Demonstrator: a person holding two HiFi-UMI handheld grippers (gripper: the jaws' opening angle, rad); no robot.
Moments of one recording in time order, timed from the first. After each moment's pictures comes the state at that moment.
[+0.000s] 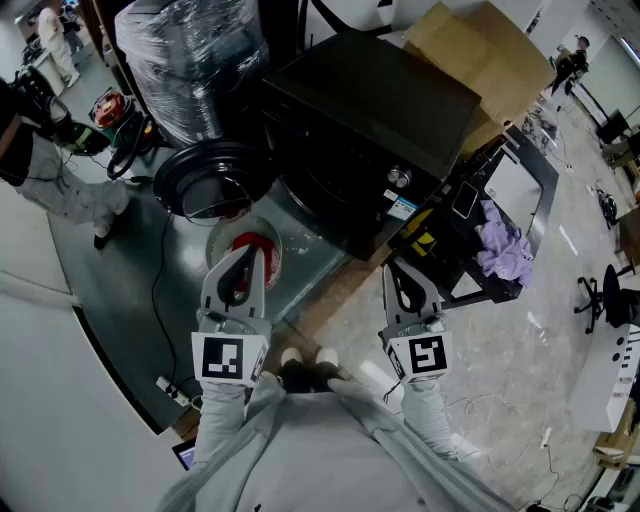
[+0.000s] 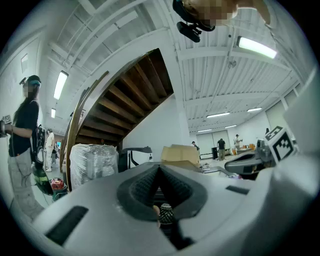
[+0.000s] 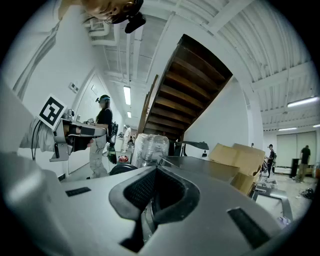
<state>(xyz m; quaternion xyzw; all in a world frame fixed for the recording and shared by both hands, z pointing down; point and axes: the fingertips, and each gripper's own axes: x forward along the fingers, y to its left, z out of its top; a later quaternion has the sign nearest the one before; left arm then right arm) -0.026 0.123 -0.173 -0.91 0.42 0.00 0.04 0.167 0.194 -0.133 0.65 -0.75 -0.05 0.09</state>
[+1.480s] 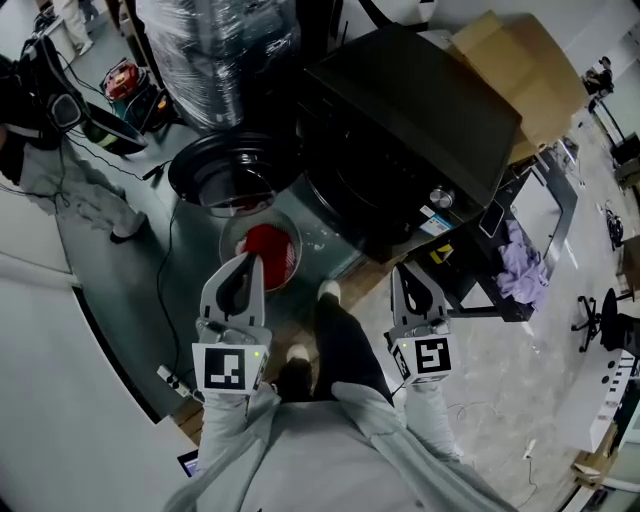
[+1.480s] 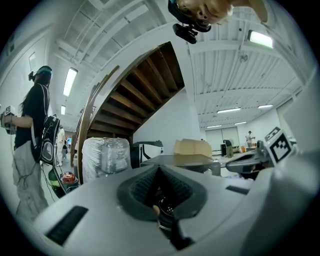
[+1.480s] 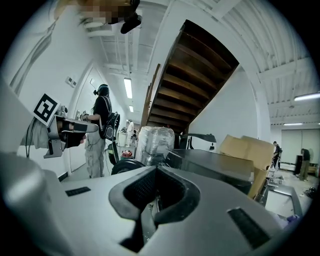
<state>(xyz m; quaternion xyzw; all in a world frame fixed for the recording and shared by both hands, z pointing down) -0.098 0.056 -0.138 -0.88 0.47 -0.02 0.02 0.124 0.109 -0.097 0.64 -0.76 -0.02 0.11</state>
